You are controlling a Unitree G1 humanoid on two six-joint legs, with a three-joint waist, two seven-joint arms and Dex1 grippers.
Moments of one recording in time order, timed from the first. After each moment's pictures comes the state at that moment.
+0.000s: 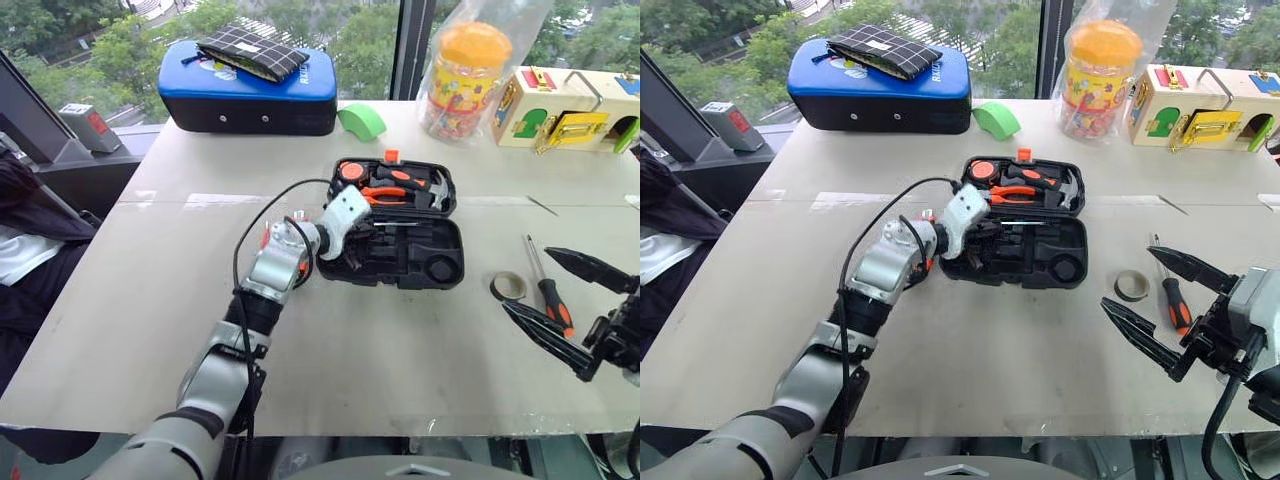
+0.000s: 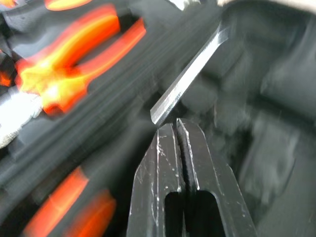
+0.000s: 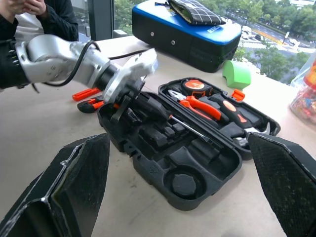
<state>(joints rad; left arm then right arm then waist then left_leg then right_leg) -0.69 0.24 -0.25 0.33 0.08 0.39 -0.76 0.52 -0.72 -0.66 -0.86 0.88 0.37 0.73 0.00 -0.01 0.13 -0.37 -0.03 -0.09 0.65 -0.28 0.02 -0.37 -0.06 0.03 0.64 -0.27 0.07</state>
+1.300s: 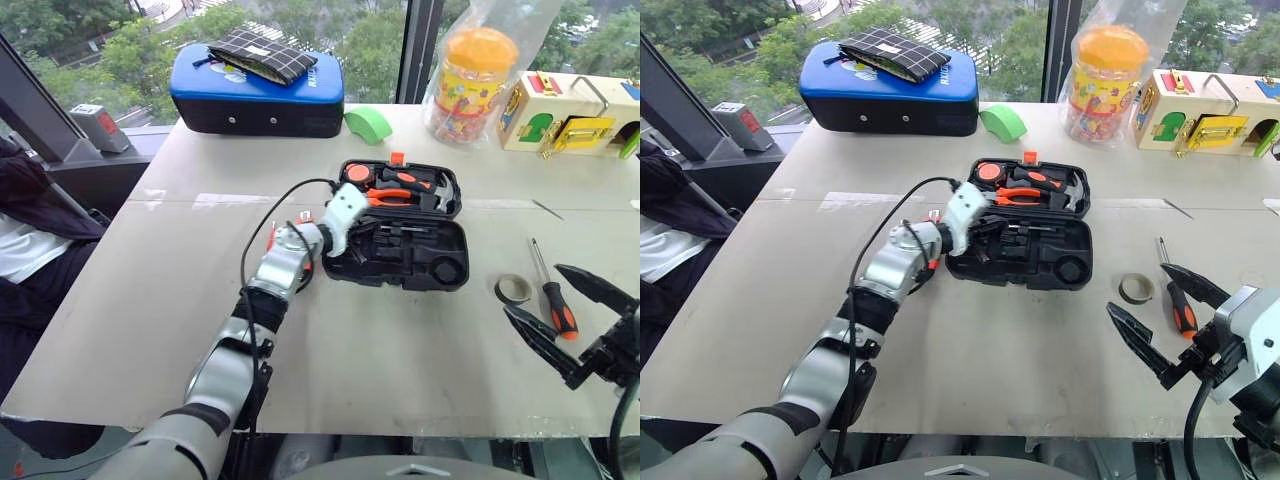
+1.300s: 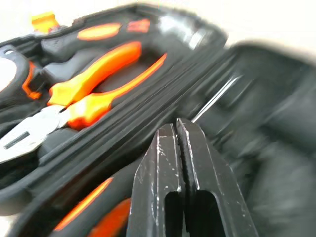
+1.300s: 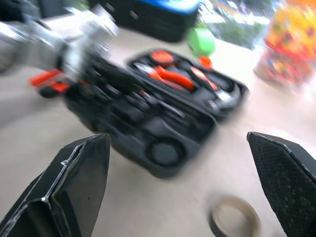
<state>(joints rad) -0.68 0.24 -0.11 0.38 -0.21 0.33 -0.85 0.64 -0.63 -0.64 -0.93 0.77 0.44 0.55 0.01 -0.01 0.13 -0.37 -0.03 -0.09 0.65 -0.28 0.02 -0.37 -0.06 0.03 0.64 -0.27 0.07</state>
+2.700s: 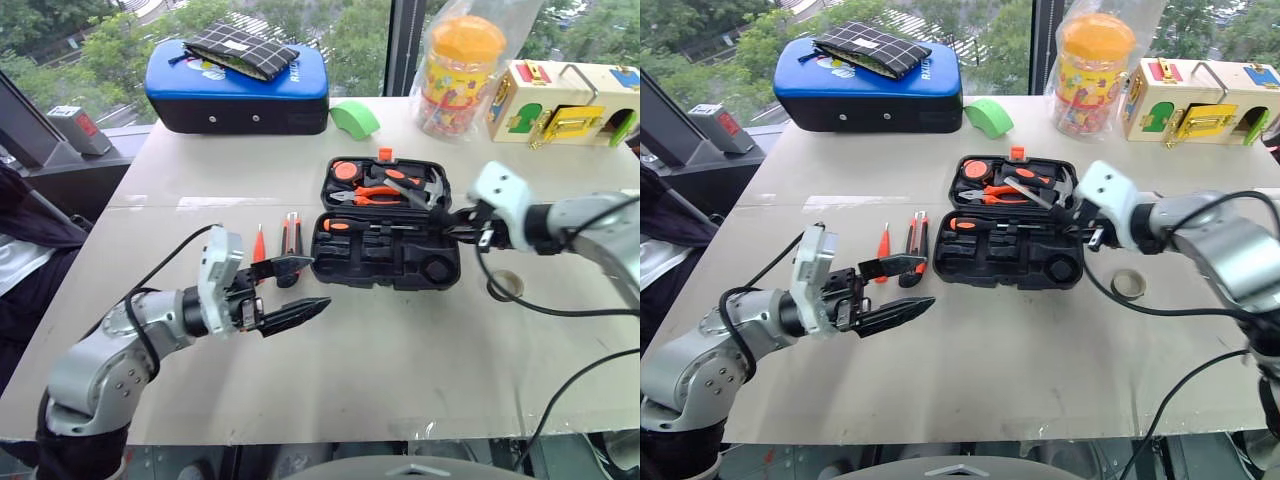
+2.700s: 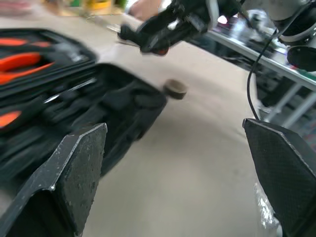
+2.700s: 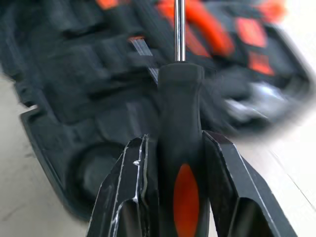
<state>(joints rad) 0.05 0.69 0.27 -0.55 -0.84 0.70 -0.97 -0.74 -0.91 0.43 -0.18 0.30 0.75 0.87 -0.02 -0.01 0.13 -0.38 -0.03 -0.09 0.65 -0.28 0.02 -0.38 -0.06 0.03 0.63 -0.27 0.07</state>
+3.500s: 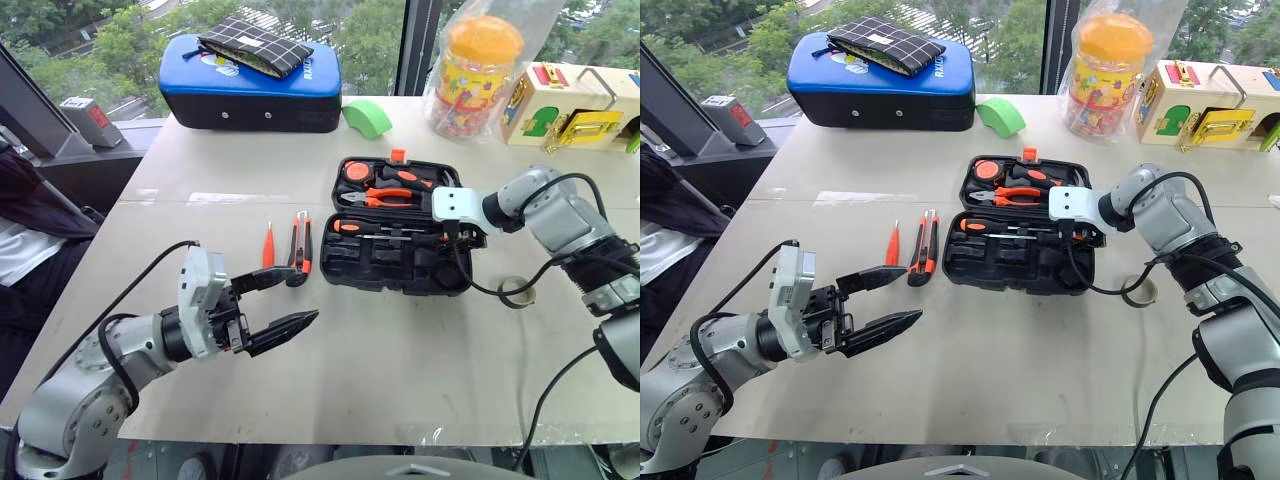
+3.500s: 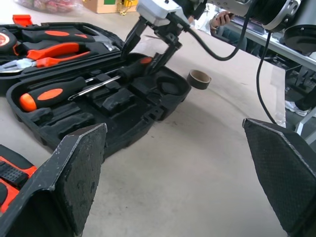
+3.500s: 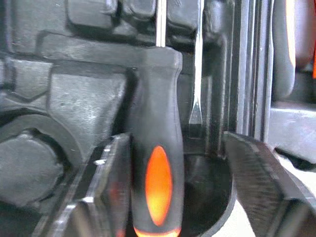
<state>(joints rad) 0.17 0.72 0.31 -0.63 -0.84 0.61 -0.91 -0.95 -0.73 0.52 0.40 -0.10 0.25 1.28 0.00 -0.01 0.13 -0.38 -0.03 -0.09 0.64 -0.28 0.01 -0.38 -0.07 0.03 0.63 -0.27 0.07</state>
